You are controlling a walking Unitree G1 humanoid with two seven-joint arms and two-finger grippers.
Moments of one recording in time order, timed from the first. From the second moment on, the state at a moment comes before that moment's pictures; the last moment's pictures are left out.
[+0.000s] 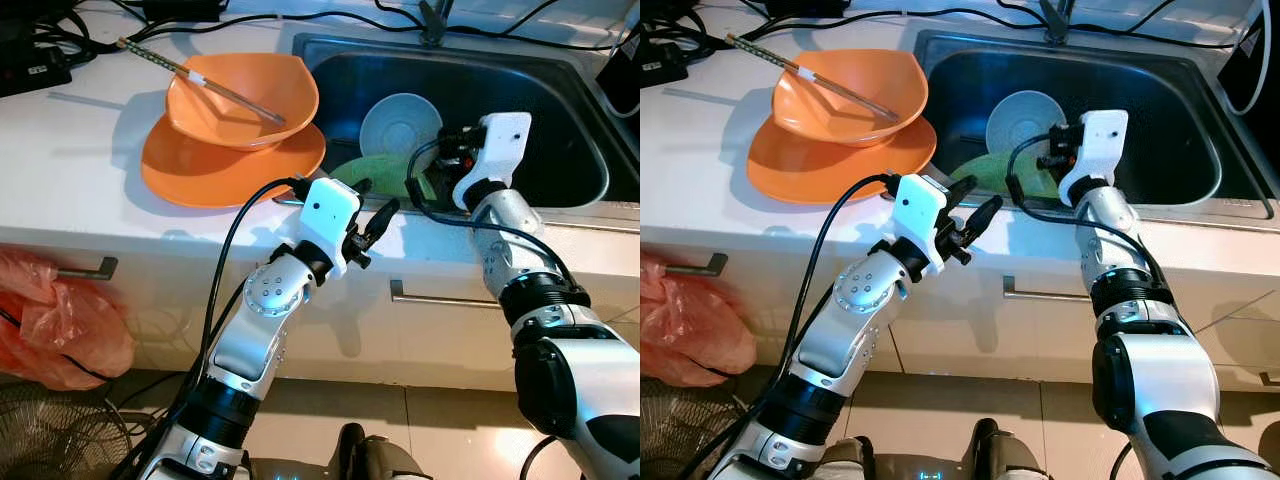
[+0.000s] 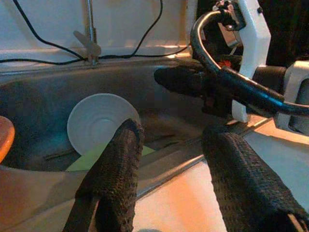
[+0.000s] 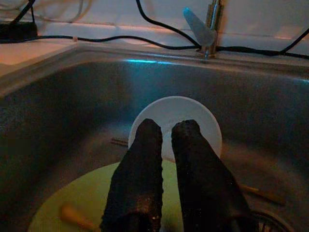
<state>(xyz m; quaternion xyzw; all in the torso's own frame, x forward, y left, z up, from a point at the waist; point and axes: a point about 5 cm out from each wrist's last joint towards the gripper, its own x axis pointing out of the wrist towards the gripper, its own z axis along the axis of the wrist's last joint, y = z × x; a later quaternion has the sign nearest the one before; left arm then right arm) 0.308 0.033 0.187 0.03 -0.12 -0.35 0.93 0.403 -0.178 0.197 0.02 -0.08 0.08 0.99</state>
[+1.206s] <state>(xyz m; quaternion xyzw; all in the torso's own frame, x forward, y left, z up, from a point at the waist) 0.313 0.044 0.189 0.03 -0.12 -0.30 0.95 0.367 -0.182 0.227 0.16 -0.22 0.03 0.96</state>
